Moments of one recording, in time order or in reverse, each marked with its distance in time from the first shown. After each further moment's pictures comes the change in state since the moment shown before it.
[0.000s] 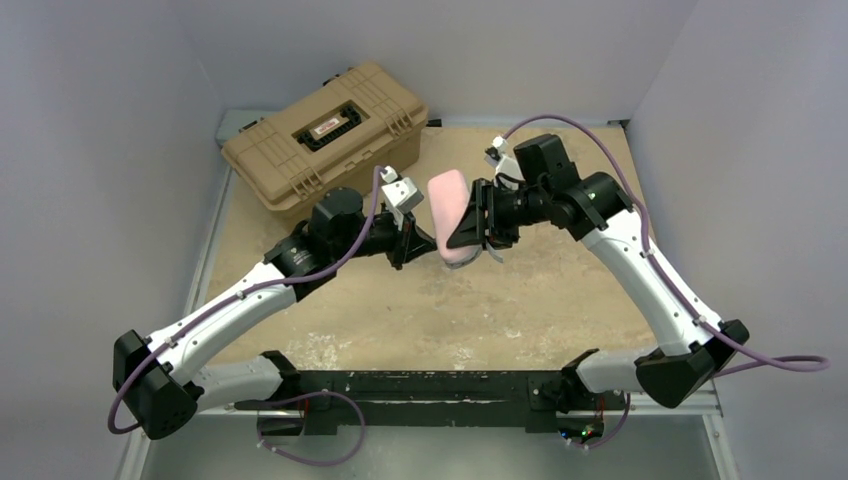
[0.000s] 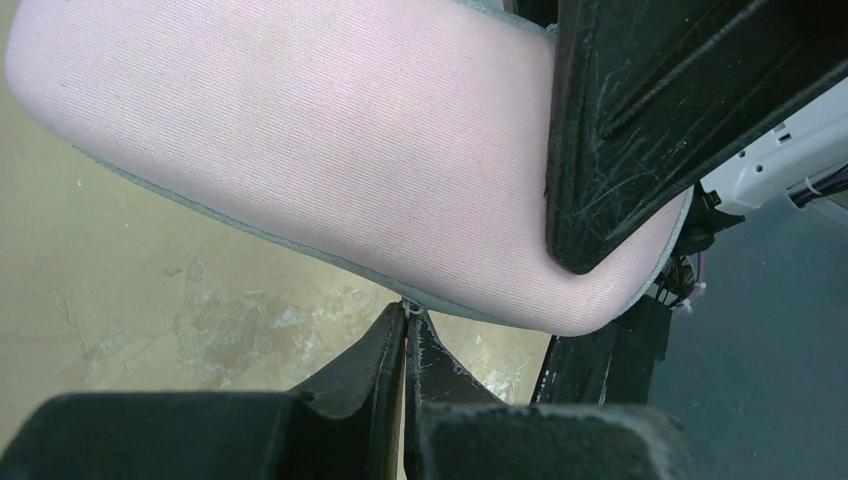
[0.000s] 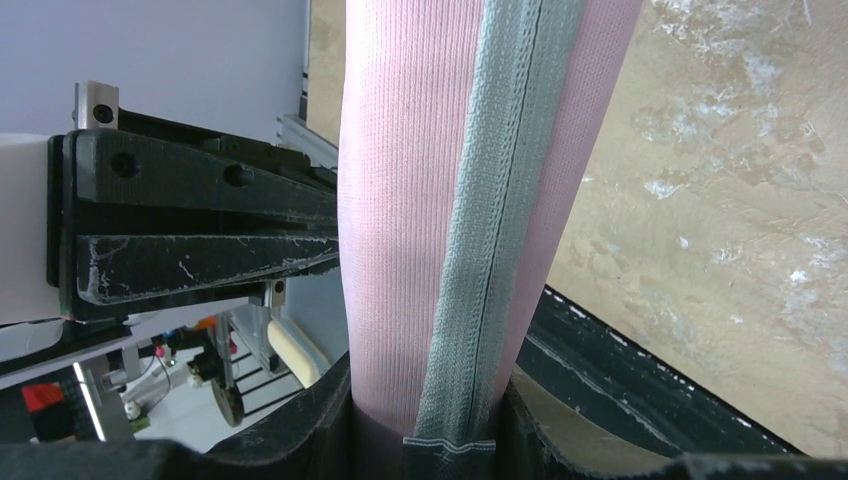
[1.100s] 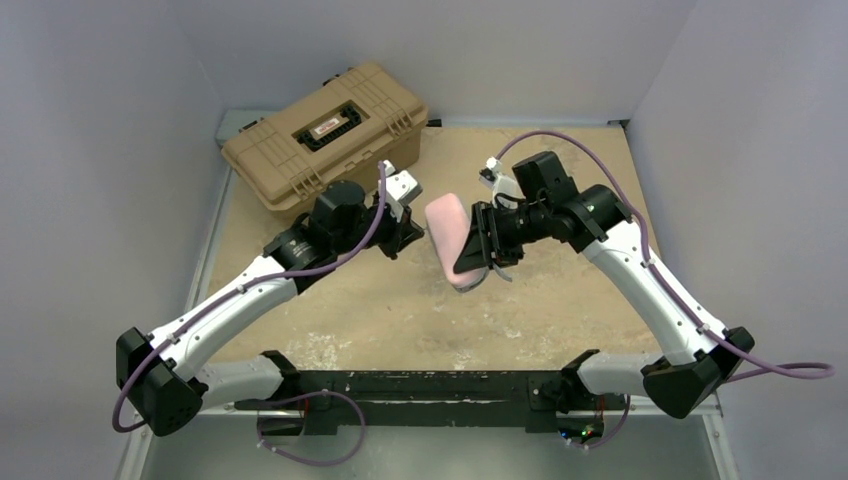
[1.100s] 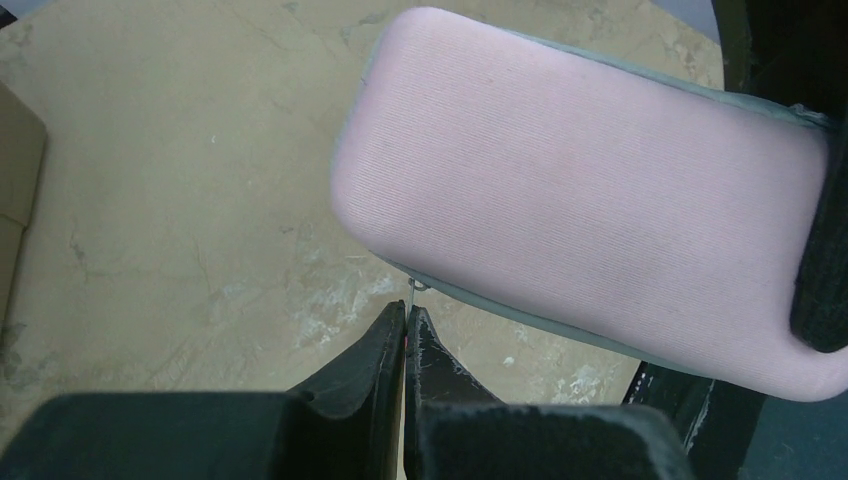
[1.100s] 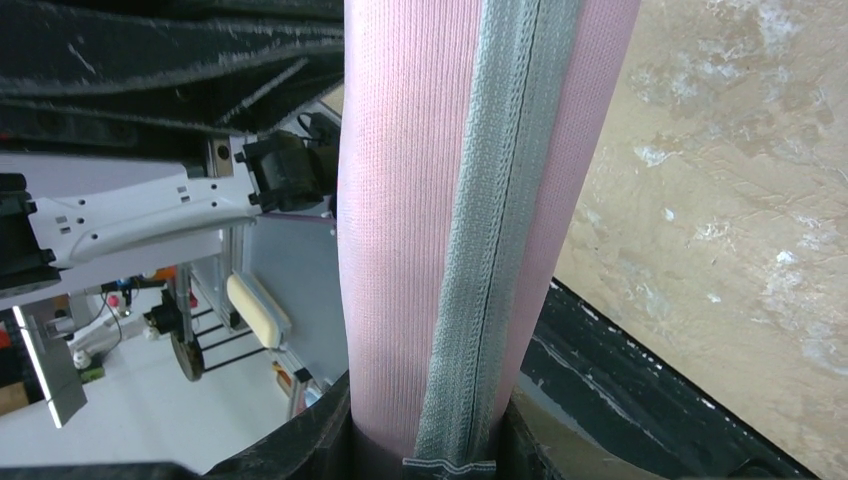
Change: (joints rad) left arm 0.027 0.025 0.046 -0.110 -0.161 0.109; right arm 0.018 -0.057 -0.109 -0.039 -0.052 -0.123
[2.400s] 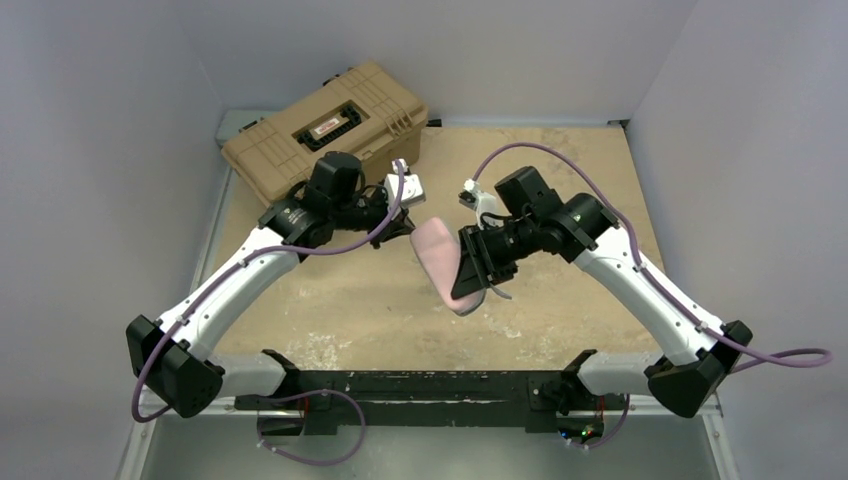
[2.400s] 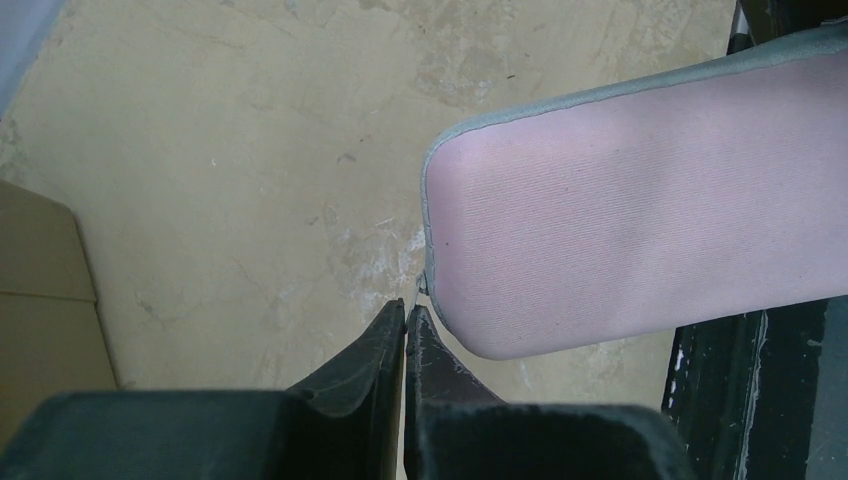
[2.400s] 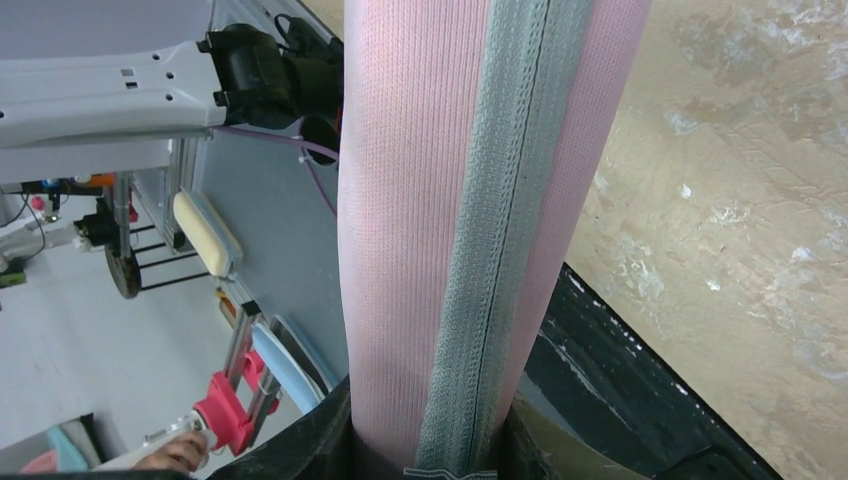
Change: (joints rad) left arm 0.130 0.124 0.211 -0.288 0.283 0.440; right arm 0.115 -0.010 -0.036 -0.055 -0.019 -0.135
